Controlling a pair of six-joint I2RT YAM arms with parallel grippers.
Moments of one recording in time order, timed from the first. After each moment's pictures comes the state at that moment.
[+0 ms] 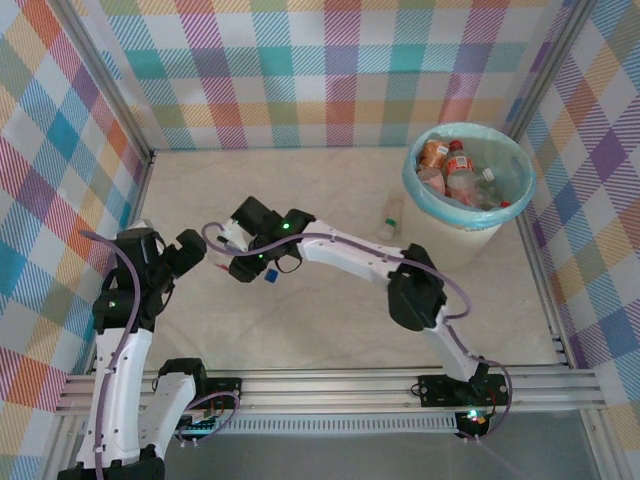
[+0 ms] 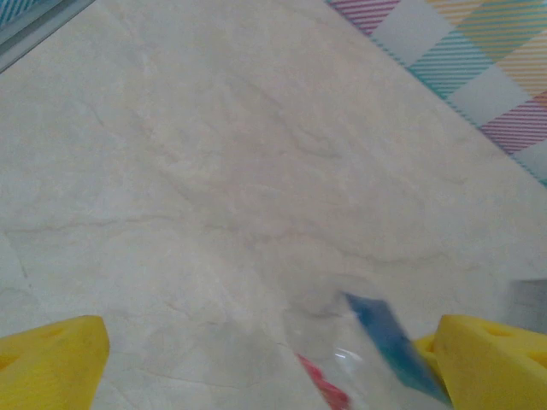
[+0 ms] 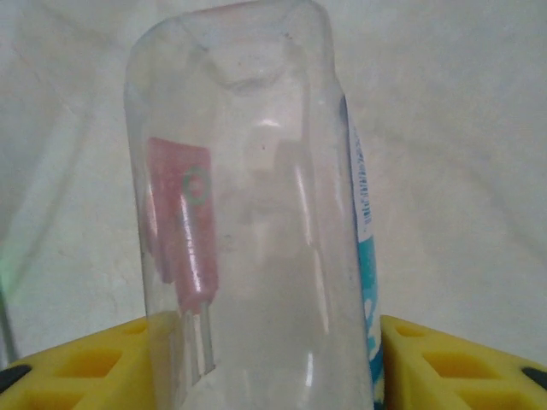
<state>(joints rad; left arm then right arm) 0.06 0.72 0.92 -0.85 -0.02 -0.58 1.06 2.16 2.04 -0.78 -0.16 -0.04</state>
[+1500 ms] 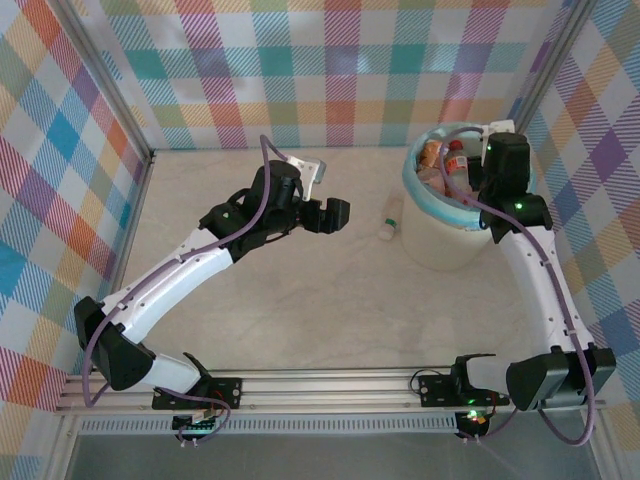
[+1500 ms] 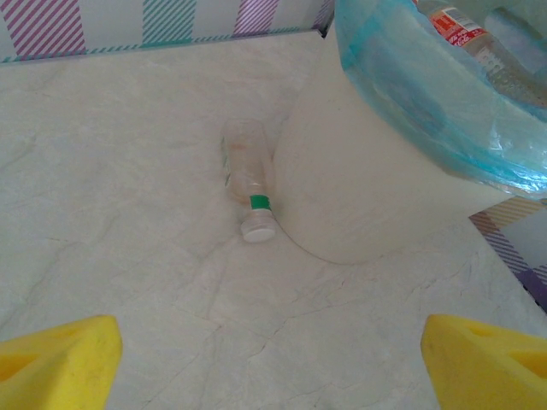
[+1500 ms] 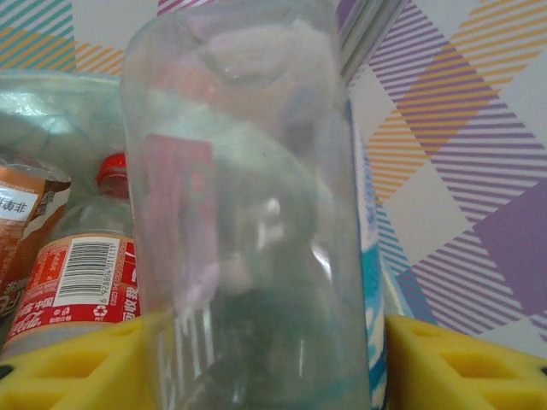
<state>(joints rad) -0.75 1.42 1.44 -0.55 0.04 -0.37 0.09 1.25 1.37 -0.55 0.46 -0.21</state>
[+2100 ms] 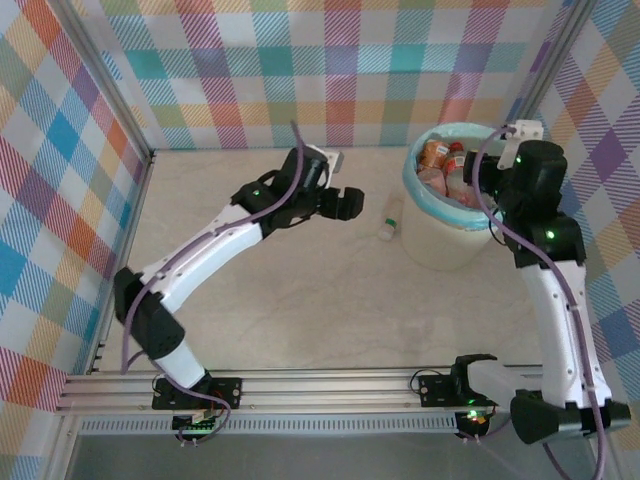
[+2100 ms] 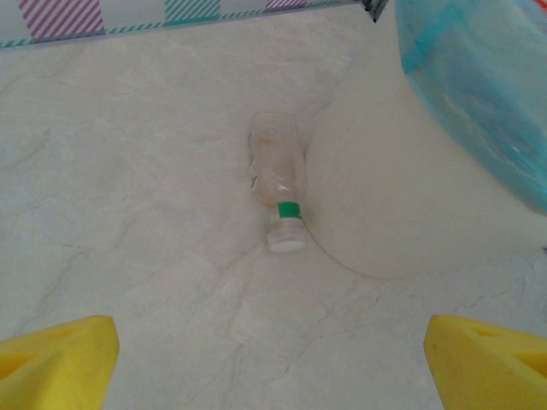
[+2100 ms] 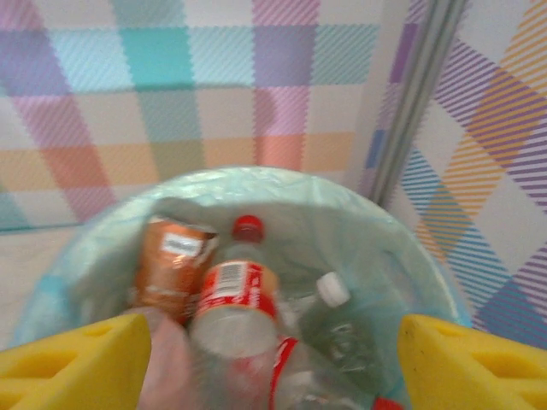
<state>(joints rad) -0.74 1.69 1.69 -0.65 -0.02 -0.36 0.09 1.07 1.46 -0.70 0.18 0.06</state>
